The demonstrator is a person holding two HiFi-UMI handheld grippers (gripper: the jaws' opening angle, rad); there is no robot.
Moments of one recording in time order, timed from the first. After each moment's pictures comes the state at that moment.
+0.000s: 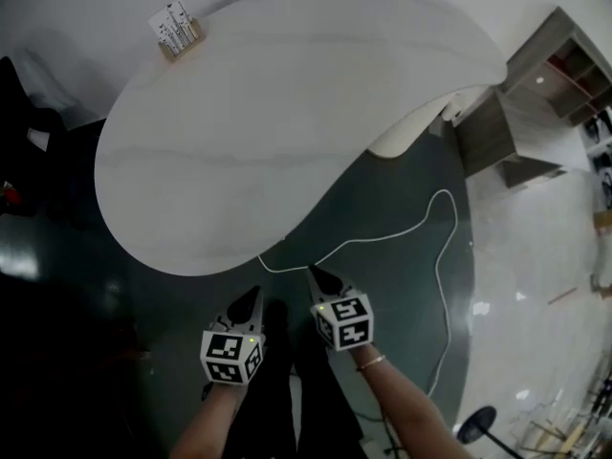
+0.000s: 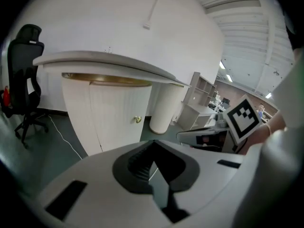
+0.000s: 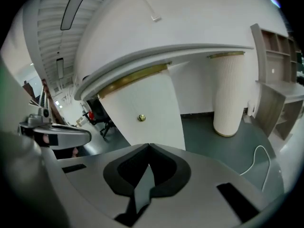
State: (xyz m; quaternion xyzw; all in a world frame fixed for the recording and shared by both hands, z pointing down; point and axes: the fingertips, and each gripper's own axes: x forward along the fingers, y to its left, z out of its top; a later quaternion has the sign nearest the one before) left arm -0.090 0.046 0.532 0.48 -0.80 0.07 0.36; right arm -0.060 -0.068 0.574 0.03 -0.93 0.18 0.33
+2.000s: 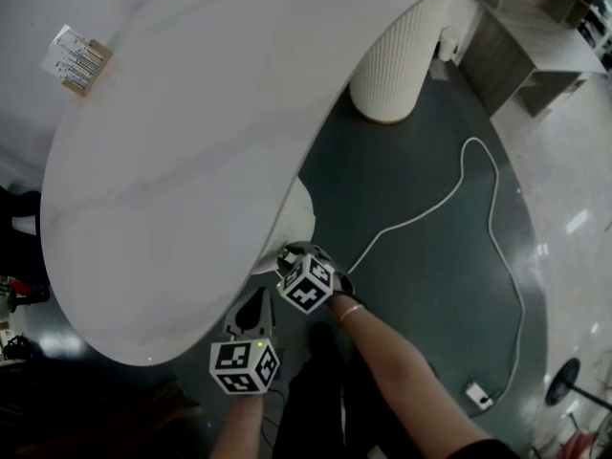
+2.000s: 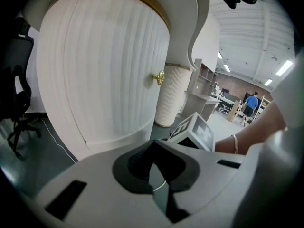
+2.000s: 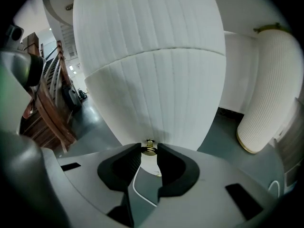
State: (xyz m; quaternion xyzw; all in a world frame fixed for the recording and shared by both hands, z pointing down) left arm -0.164 0.011 0.683 0.49 -0.79 0.11 0.35; right arm -0.200 -0.034 0.825 -0.08 -0.90 0.06 0.42
